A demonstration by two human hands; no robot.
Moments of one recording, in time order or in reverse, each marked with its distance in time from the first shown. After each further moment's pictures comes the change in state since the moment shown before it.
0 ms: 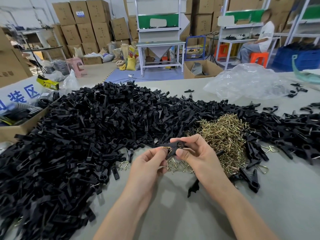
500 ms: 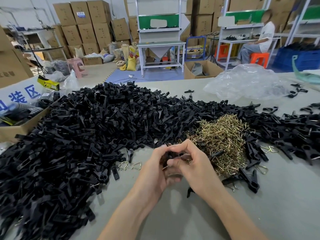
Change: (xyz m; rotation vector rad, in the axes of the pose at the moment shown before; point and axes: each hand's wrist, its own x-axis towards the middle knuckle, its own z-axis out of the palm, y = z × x) left_hand -0.002 -0.004 0.013 -0.059 -0.234 -0.141; right_hand -0.007 0.007 0.006 -0.352 0.007 0.017
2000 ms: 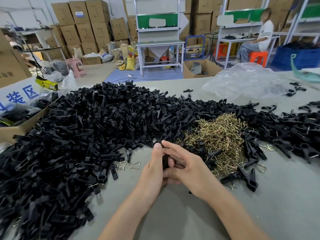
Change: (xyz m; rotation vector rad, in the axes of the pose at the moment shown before) left_hand 0.013 -0.018 -0.014 0.244 0.014 0.191; right_hand 0.001 0.006 0.000 0.077 -0.221 0.045
